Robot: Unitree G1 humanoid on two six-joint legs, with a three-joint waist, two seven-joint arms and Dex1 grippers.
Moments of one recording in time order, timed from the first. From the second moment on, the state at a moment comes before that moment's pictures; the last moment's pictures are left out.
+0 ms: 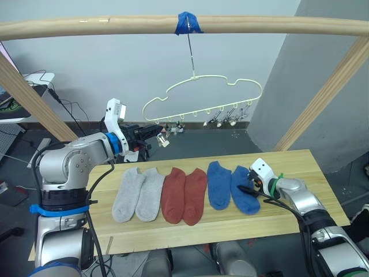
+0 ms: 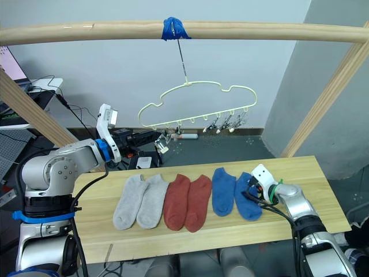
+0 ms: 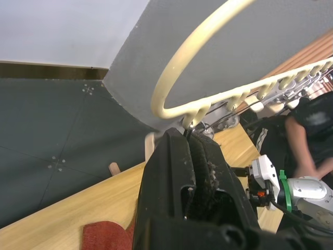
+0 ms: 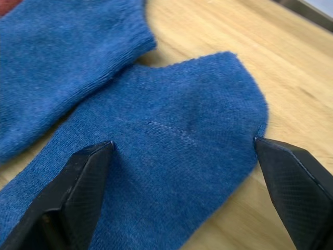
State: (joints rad) left arm -0.58 0.58 0.20 -0.03 -0.67 1.01 -0.62; right arm -0.42 -0.48 0.20 0.61 0.00 0.20 0.74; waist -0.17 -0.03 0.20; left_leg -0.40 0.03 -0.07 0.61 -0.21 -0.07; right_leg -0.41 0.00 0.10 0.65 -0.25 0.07
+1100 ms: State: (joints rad) left arm -0.73 0.35 0.48 0.14 -0.96 1.37 -0.36; right arm -0.45 -0.36 0.19 -0.37 0.41 0.86 0.75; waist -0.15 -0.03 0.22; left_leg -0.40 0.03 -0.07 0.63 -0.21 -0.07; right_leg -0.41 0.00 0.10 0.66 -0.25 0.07
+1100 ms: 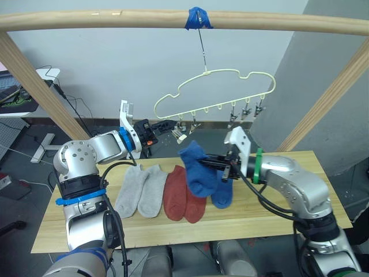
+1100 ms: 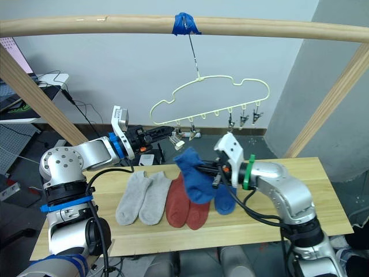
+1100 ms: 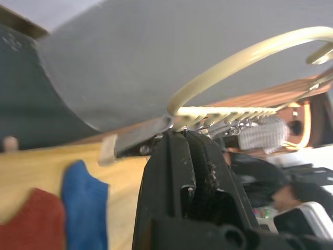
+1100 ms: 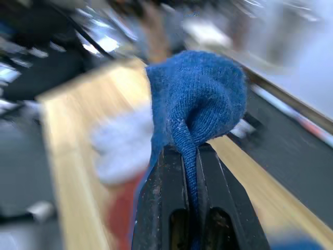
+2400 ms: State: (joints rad) left arm -0.68 0.41 0.44 0.04 -1.03 1.41 -0.39; right arm -0.61 -0.29 0.26 -0.17 0.34 0.78 0.72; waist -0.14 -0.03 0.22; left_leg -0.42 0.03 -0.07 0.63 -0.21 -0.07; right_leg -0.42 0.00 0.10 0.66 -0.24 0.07
